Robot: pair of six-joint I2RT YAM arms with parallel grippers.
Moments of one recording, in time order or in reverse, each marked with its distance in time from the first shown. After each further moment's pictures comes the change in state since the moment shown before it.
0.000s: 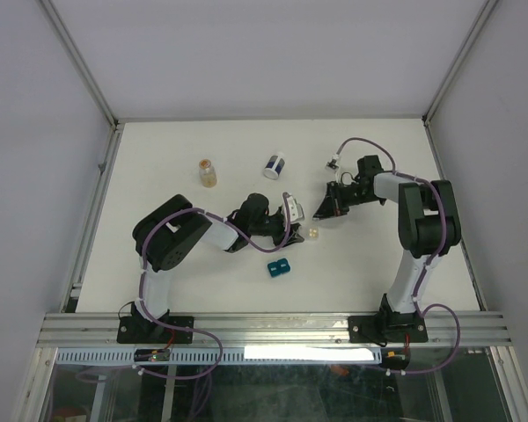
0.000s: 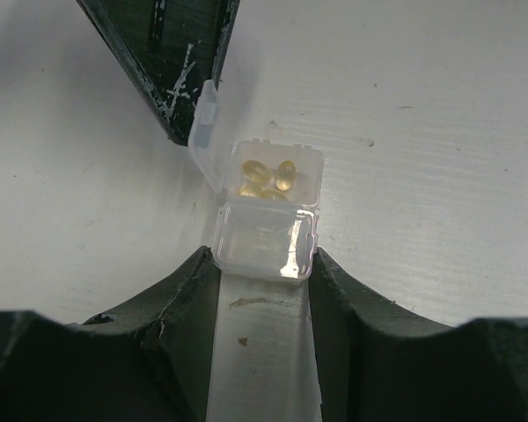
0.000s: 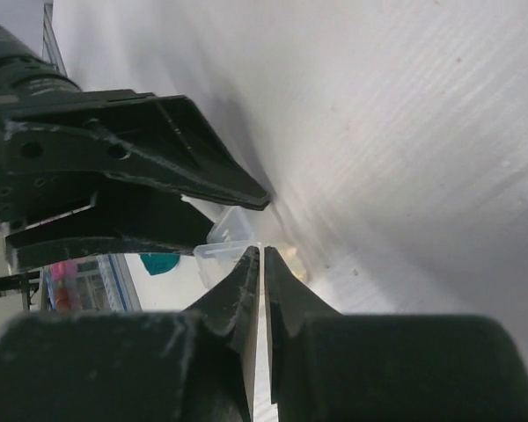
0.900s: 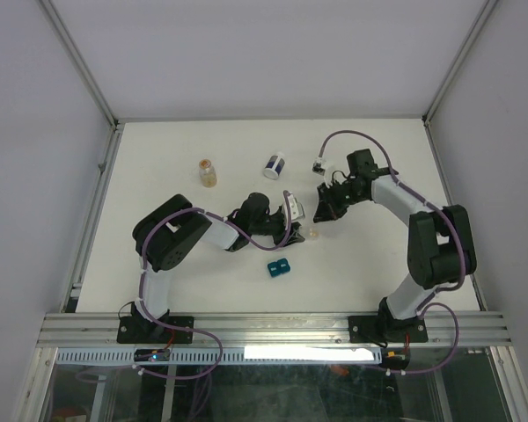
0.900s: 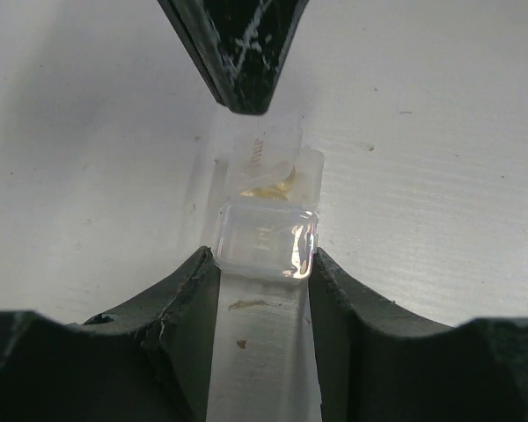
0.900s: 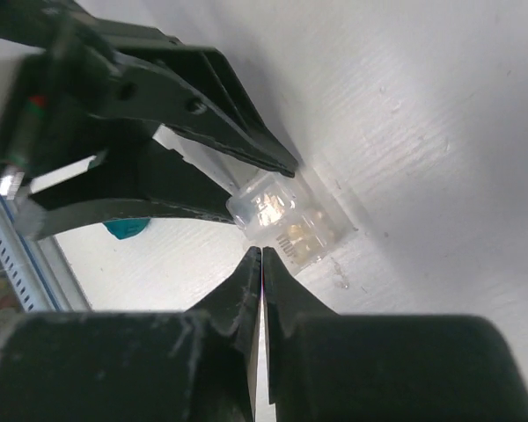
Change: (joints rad) left arm 0.000 0.000 0.011 -0.016 0.000 -0.025; right arm 0.136 -0.245 -0.019 -0.170 0.276 -0.179
